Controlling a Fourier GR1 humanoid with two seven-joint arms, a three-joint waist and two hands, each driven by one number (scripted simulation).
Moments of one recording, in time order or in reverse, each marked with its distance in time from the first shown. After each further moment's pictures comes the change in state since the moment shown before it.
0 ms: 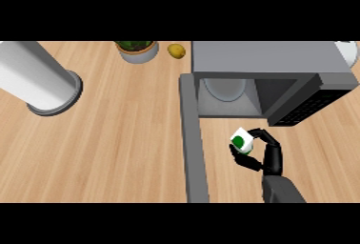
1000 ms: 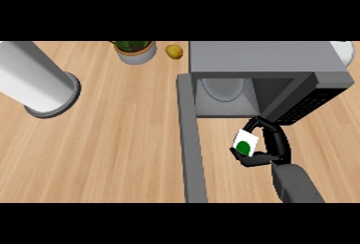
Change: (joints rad) left arm 0.035 0.004 0.067 0.060 0.055 -0.070 -0.013; right arm 0.047 -0.086 0.168 -0.339 0.039 0.378 0.151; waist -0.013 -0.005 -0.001
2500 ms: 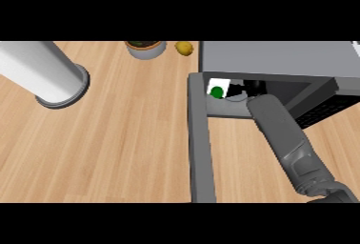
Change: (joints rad) left arm -0.094 0.044 0.007 0.125 -0.029 -0.055 -0.011; right arm -0.630 0.017 -0.084 0.436 0.263 -0.436 0.307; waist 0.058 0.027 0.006
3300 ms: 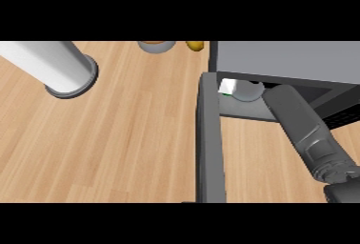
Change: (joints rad) left arm -0.070 -0.005 -0.052 0.025 -0.056 0.003 -0.009; right arm -0.118 -0.105 -0.011 0.221 0.100 -0.288 -0.053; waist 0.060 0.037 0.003
